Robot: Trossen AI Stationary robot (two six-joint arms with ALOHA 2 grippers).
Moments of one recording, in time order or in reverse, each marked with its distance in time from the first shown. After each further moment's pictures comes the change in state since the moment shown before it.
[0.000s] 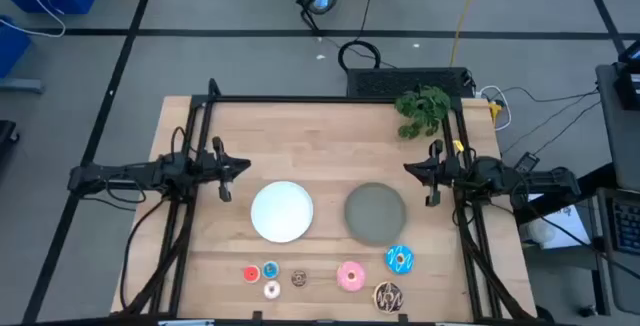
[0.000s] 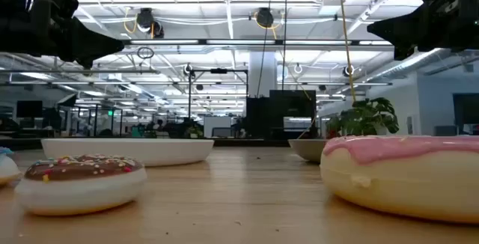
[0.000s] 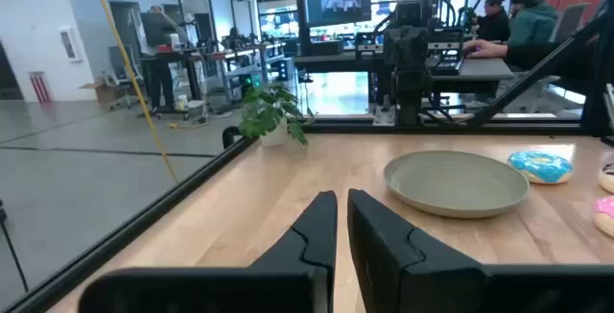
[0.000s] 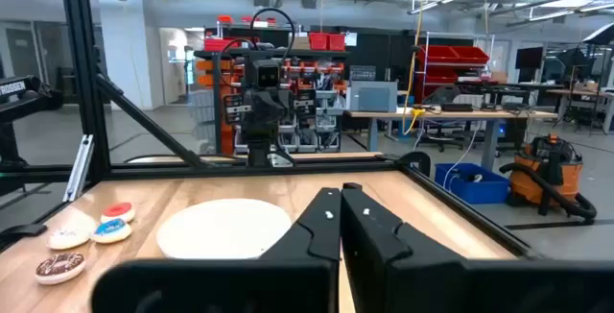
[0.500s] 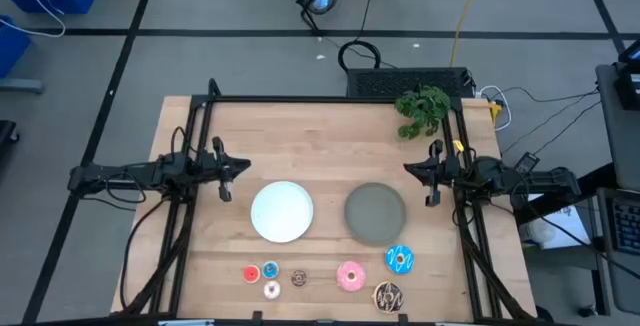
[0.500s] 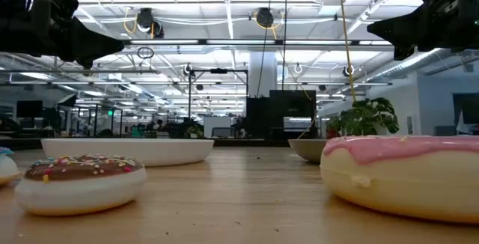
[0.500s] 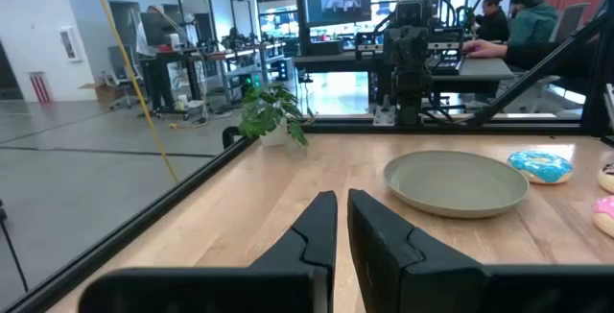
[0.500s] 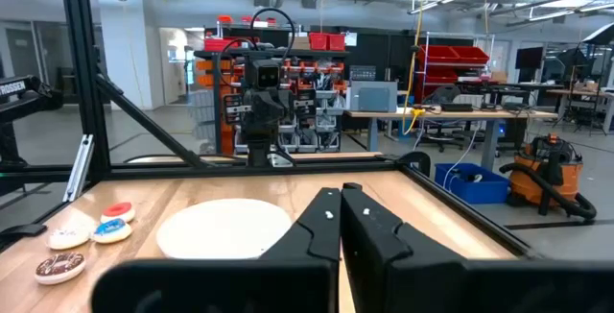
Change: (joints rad) left arm 0.000 0.000 0.000 0.000 0.000 0.000; right arm 0.000 0.000 0.000 0.000 0.000 0.000
